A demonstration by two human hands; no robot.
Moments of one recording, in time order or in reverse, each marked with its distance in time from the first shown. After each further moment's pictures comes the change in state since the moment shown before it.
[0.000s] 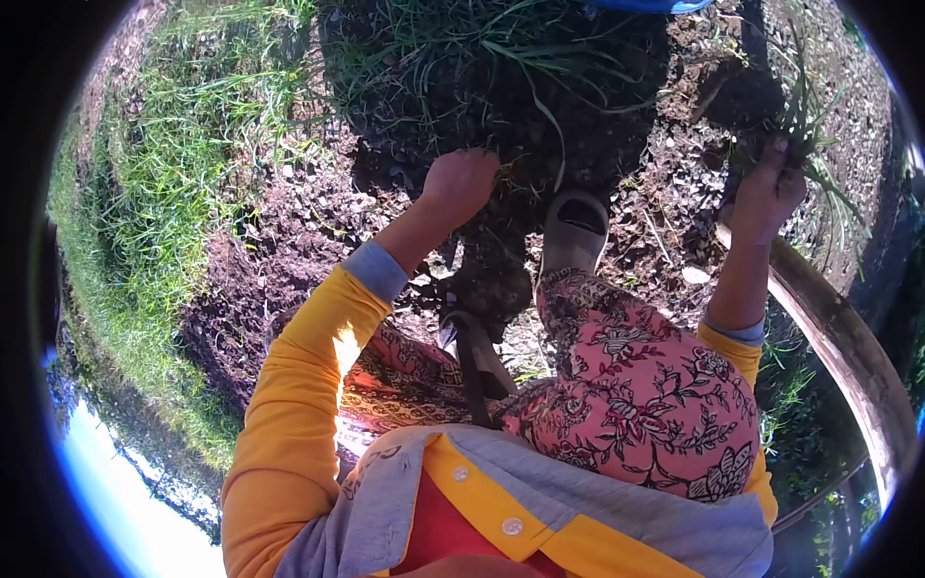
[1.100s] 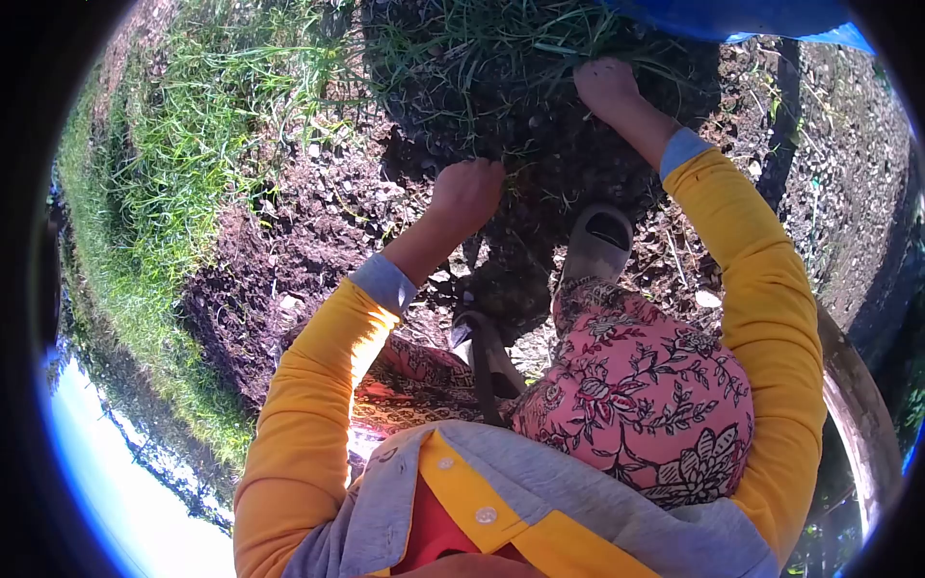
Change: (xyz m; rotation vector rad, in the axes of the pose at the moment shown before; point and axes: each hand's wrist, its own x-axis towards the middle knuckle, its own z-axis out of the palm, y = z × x) left_hand -0.030 -0.019 -0.005 0.019 0.000 -0.138; right_hand -0.006 0.052 0.240 -1.005 -0.872 -1.139
